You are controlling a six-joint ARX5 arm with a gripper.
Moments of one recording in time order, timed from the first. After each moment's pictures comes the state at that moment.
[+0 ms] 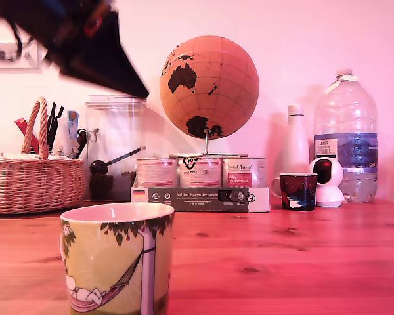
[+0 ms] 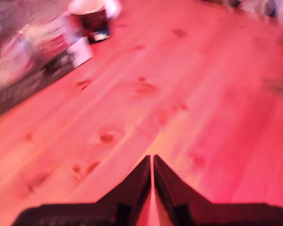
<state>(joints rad) -0.60 1.18 0.77 -0.12 0.25 0.12</state>
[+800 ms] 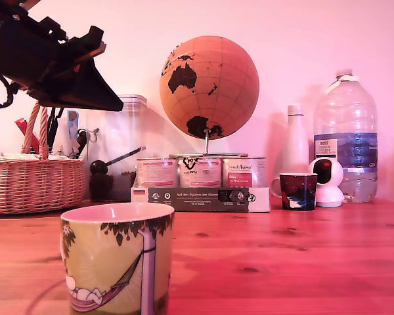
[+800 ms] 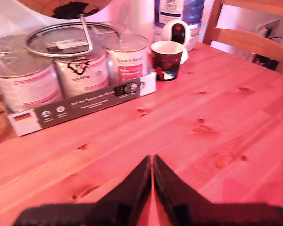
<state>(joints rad) -0.50 1.18 0.56 0.32 0.17 -0.02</state>
